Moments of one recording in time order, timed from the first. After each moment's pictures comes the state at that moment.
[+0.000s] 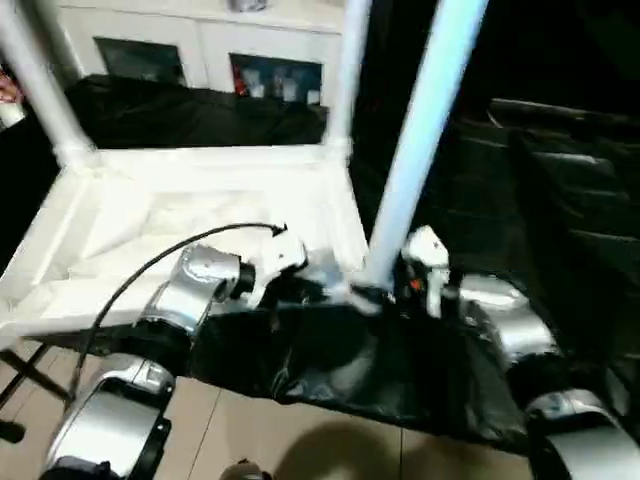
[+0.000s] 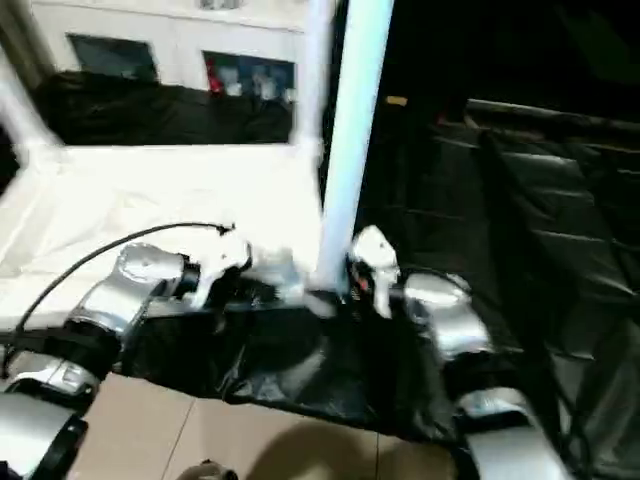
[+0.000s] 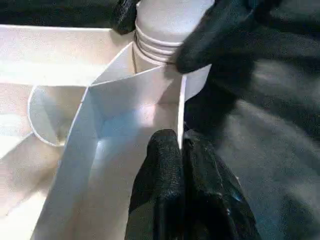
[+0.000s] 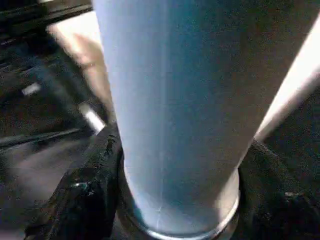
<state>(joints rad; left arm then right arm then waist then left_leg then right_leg) -0.69 0.26 -0.22 0.76 0.10 0.04 -1.07 -0.60 -0.19 0.06 0.84 0.06 -0.07 0.87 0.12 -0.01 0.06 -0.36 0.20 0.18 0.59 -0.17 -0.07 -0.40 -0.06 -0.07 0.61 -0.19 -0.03</state>
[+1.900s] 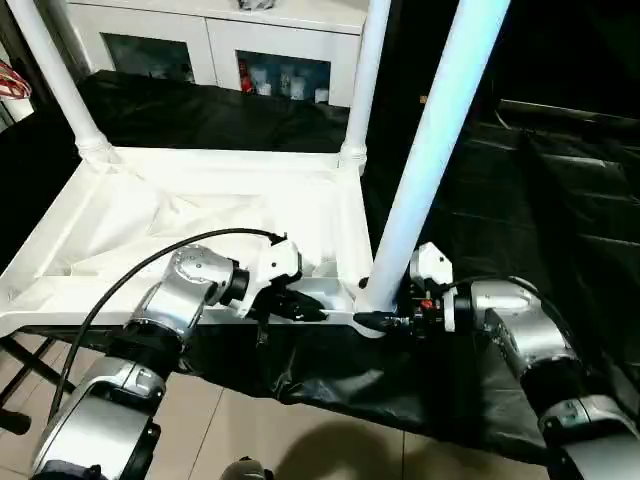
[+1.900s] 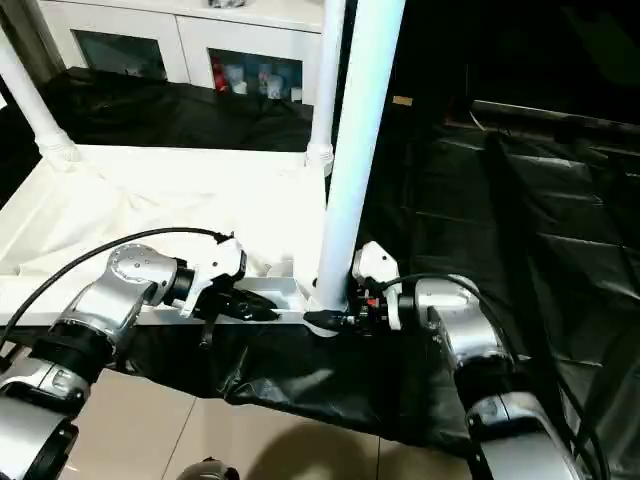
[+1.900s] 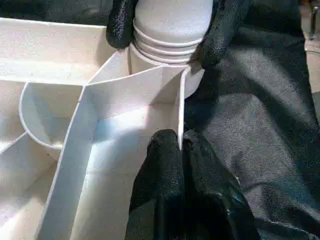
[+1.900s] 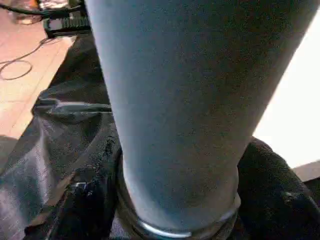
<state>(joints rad) -0.65 0.32 -0.25 0.72 0.05 0.00 -1.32 -0.51 -0.30 0.13 0.72 0.10 -0.11 1.24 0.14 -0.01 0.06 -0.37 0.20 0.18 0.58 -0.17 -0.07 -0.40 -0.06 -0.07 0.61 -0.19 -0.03</state>
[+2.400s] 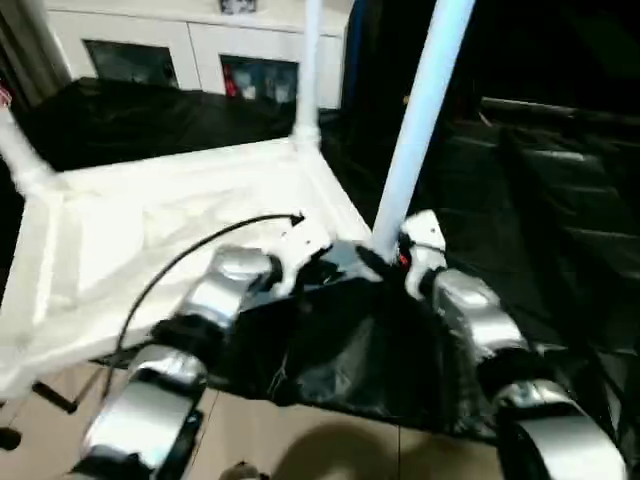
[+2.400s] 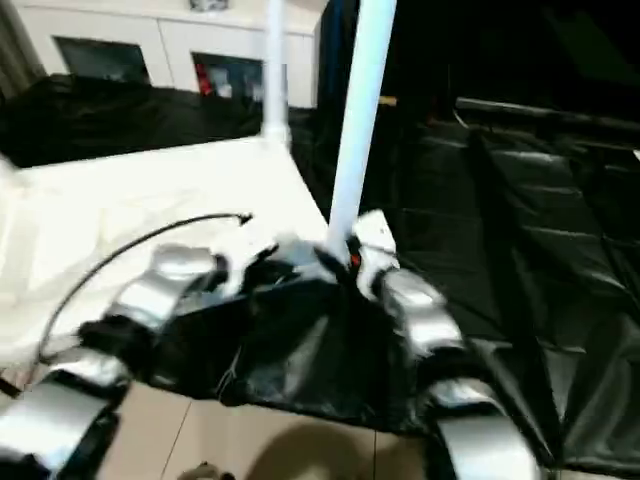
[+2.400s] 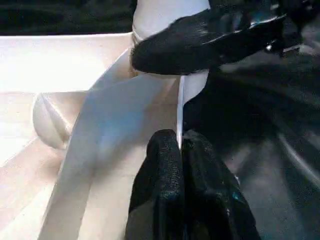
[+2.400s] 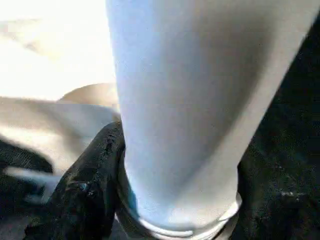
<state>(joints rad) -0.74 0.13 -0.21 0.83 0.13 0.09 -0.82 -0.64 -0.10 0.00 0.92 0.04 -0.07 0.45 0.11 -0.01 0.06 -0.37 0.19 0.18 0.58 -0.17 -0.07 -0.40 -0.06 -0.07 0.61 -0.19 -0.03</state>
